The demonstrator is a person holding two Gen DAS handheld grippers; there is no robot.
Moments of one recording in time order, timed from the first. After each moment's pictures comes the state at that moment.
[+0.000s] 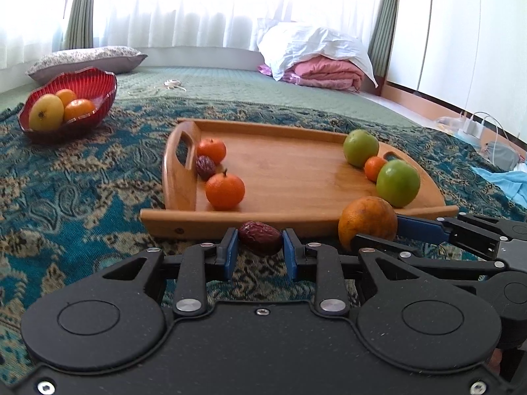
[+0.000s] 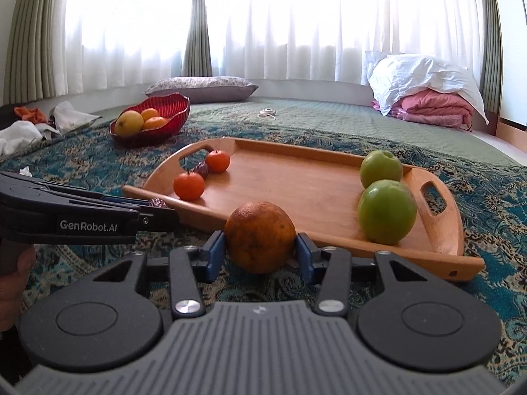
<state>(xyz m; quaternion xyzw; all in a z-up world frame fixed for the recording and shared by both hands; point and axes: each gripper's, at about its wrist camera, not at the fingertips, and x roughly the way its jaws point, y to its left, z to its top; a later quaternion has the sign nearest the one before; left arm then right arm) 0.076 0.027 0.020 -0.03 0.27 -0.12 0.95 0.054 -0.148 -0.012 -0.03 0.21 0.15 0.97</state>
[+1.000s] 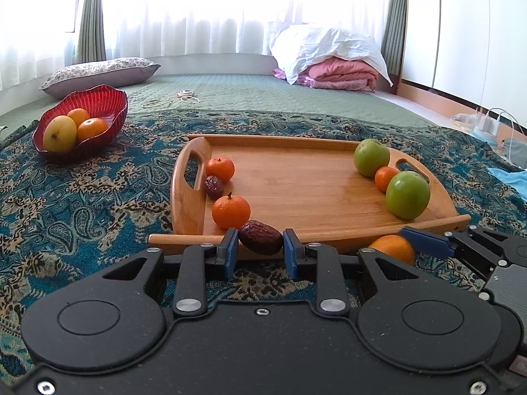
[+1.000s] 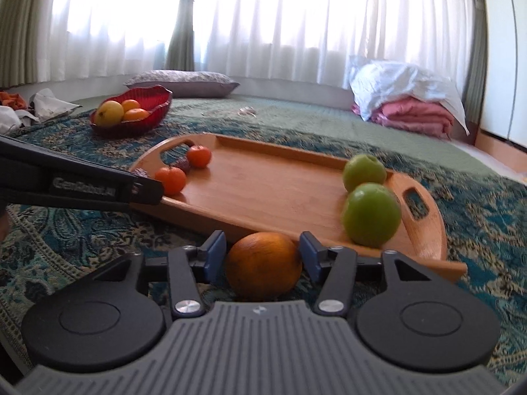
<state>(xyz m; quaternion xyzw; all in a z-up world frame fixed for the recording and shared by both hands) 0.080 0.013 0.036 -0.01 0.27 -0.09 0.96 0.057 -0.138 -0.017 -0.05 0.22 0.09 0.97</state>
